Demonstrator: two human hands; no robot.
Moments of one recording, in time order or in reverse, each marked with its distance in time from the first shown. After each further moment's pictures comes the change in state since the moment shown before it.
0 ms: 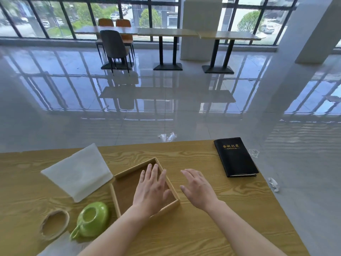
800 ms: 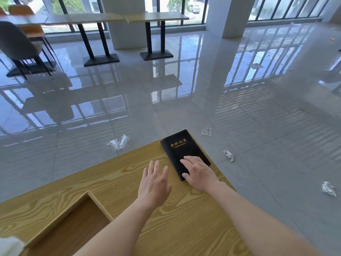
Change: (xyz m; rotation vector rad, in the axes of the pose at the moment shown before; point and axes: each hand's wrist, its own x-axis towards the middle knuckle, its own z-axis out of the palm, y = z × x) left_hand 0.174 0.159 0.068 -0.022 -0.119 0.332; right_hand 0.016 0.208 -0.061 -0.117 0.069 0.262
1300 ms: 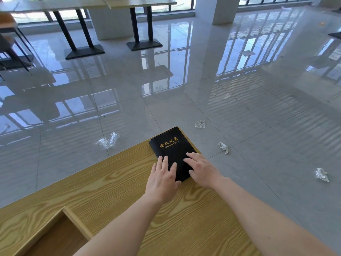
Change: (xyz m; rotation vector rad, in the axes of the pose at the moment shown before) left_hand 0.069 0.035 0.033 -0.031 -0.037 0.133; right_hand 0.026 0.077 0.024 0.051 -0.048 0.063
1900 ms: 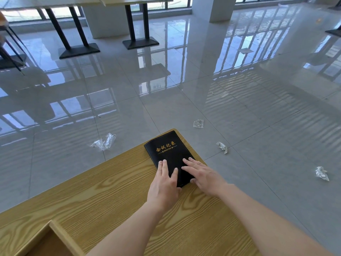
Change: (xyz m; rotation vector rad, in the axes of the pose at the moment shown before) left_hand 0.020 0.006 0.031 -0.108 0.037 -0.016; right_hand 0.001 0.029 0.011 0.003 -0.039 -0.127
